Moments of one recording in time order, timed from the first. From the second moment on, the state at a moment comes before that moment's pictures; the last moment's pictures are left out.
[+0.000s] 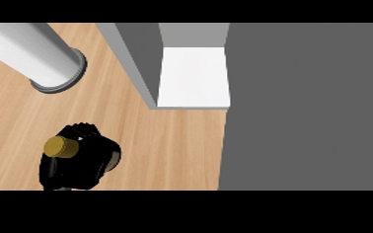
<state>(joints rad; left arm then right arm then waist) 0.05 0.12 0.10 -1.31 0.17 -0.16 -0.64 -0.11 -0.12 -0.01 -2.43 -0.19 0.12 0.63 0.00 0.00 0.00</state>
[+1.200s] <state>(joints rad) -0.07 0.01 -0.27 -1.89 0.13 0.14 -0.01 -0.08 -0.09 0.00 -2.42 -0.20 0.15 0.60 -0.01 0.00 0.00</state>
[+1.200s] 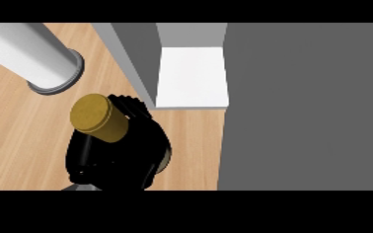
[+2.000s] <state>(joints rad) -0.45 0.00 -0.48 -1.72 0.11 0.59 0.11 -0.04 -0.09 -0.01 -2.42 -0.21 0.18 0.57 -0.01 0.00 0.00</state>
